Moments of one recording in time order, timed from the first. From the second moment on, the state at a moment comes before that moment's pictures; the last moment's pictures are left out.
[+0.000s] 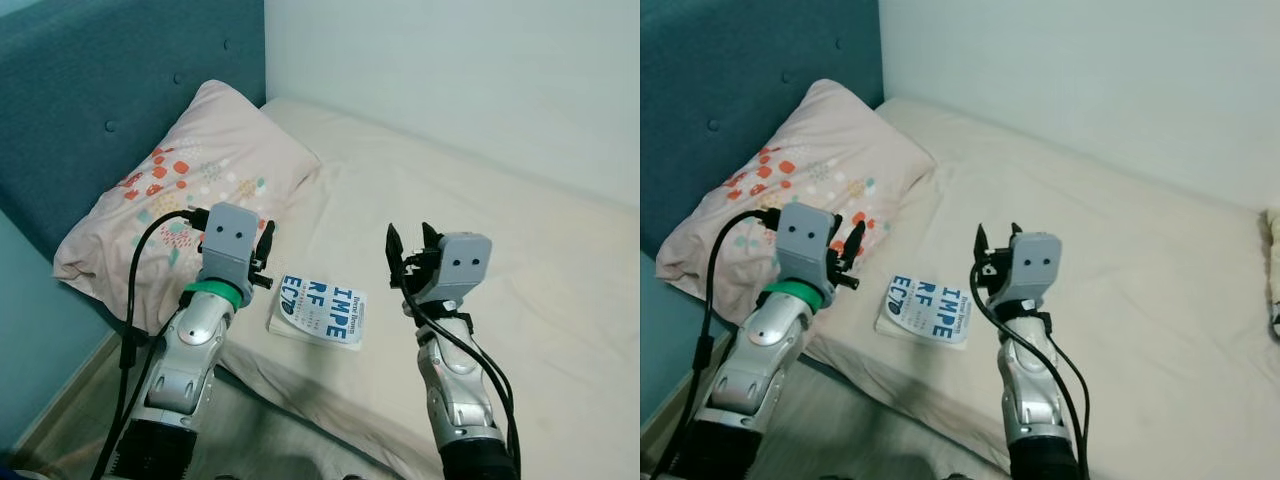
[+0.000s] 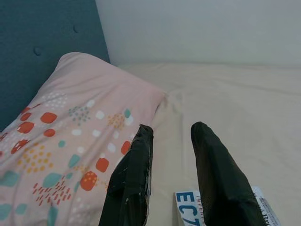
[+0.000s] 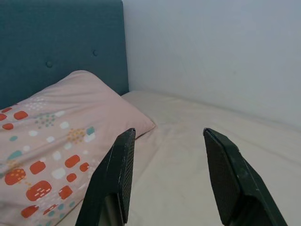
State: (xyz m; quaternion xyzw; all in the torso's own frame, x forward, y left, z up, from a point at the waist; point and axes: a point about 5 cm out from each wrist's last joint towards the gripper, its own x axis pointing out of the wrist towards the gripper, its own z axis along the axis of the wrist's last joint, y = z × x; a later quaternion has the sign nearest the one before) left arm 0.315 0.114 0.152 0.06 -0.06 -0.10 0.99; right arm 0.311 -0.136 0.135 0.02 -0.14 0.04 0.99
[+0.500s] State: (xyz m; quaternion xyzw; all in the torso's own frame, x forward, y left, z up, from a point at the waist) left arm 0.315 0.114 0.145 0.03 -0.02 -0.11 0.99; right arm 0.312 -0.134 0.132 0.03 -0.13 0.05 0.99
